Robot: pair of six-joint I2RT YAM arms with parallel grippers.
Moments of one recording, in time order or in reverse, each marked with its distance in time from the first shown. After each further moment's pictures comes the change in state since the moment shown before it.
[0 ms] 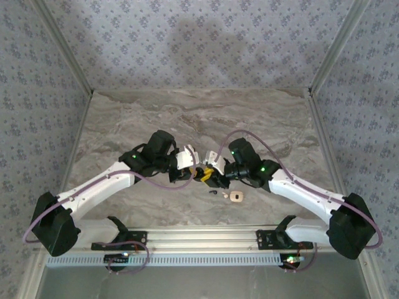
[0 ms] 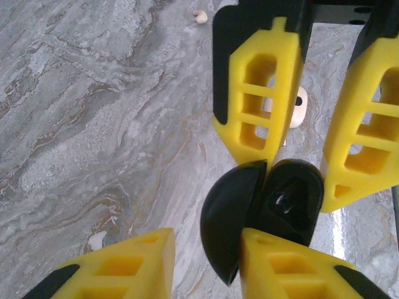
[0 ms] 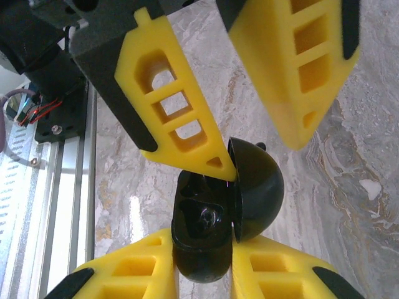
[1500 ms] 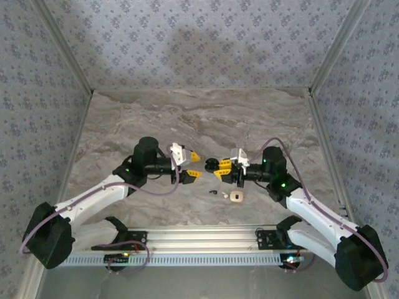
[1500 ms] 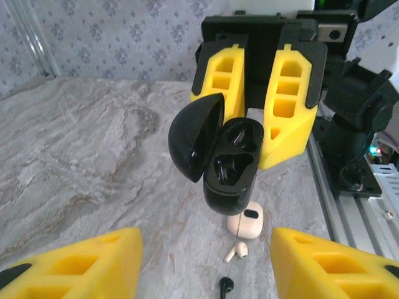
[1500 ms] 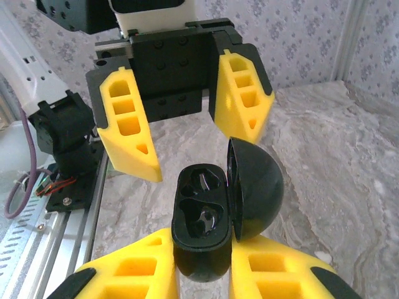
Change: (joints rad) left arm 0.068 -0.115 -0.266 0.604 0.343 -0.285; right arm -0.233 -0.267 -0.311 0.526 -0.284 0.167
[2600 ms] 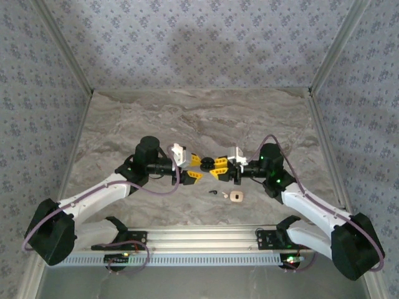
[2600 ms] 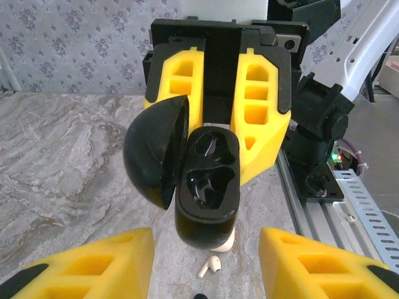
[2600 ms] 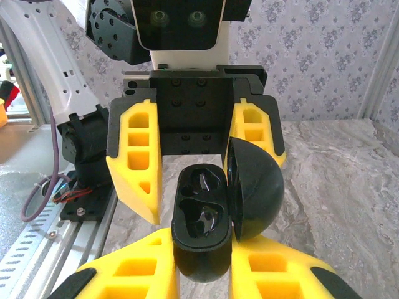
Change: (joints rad) left arm 0.000 0.035 0.001 0.043 0.109 -0.023; right arm 0.021 0.108 0.030 0.164 -0.095 0.000
